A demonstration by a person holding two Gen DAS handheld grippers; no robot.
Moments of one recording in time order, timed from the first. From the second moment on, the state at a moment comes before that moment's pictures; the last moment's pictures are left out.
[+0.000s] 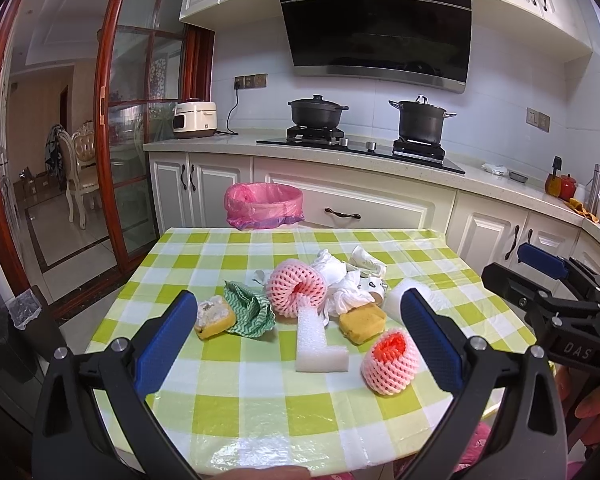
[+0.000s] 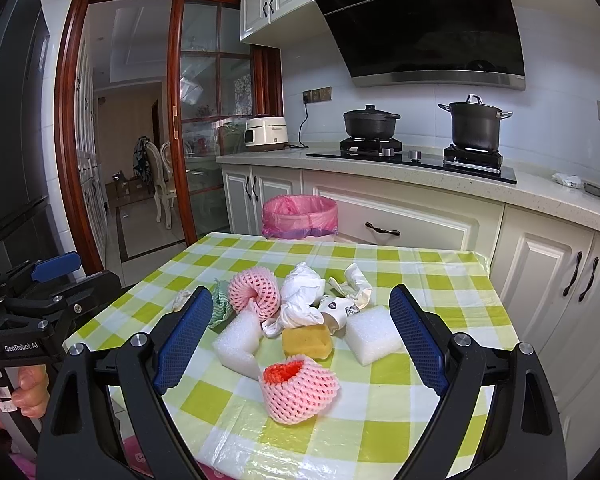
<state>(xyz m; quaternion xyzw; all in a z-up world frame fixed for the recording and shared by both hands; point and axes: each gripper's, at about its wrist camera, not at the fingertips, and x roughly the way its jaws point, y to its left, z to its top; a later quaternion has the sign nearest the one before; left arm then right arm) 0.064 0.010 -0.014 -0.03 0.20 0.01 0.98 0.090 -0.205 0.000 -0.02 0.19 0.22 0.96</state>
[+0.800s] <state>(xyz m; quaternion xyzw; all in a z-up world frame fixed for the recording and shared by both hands) 0.064 0.012 -0.015 -0.03 0.20 0.01 0.98 0.090 -0.203 -0.001 -0.01 0.20 0.22 0.95</state>
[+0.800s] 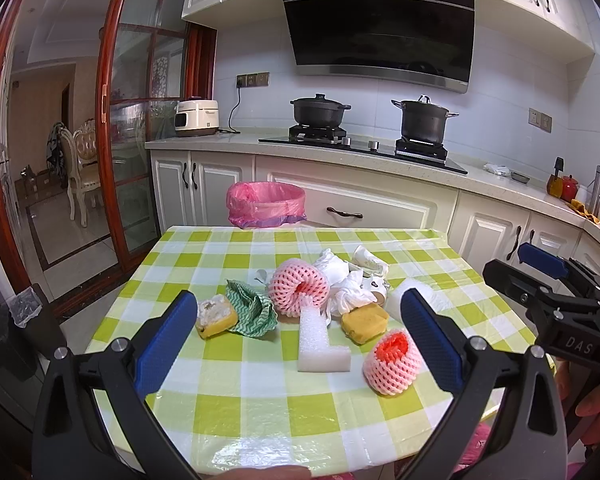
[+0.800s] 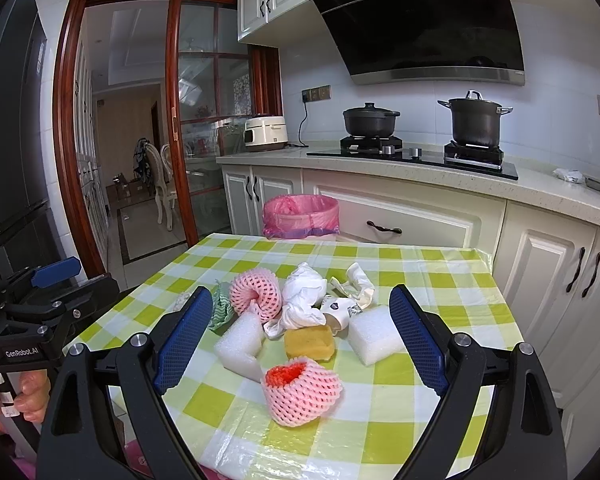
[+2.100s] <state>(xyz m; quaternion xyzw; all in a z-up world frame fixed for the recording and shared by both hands) 0.078 0.008 -0.034 -0.02 0.21 0.01 0.98 0.099 -0.200 -0.017 0.01 0.20 0.22 0.95</state>
